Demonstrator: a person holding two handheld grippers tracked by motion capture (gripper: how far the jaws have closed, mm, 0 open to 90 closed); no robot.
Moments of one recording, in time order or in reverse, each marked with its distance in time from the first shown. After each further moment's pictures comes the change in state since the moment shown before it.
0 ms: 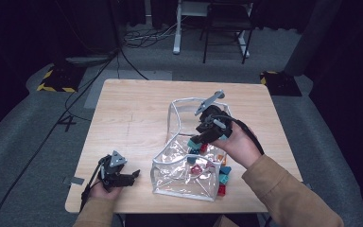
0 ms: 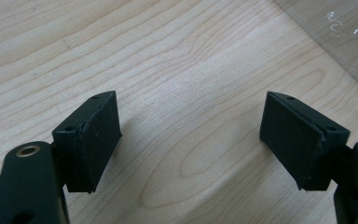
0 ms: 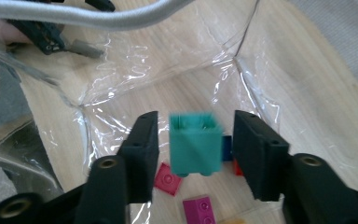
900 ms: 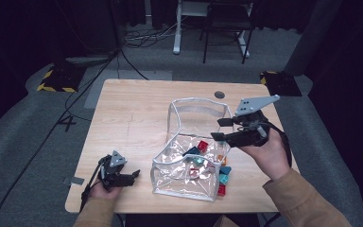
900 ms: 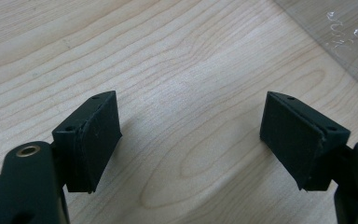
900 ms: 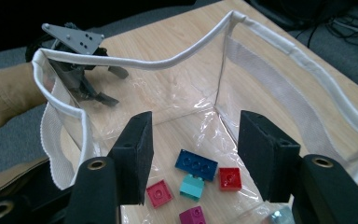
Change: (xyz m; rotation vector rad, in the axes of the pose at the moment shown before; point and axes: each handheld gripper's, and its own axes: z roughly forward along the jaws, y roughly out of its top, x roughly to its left) left arm 0.000 0.000 0.000 -0.001 0.002 0.002; right arm 0.012 -0.054 -0.082 -0.347 -0.051 -0.007
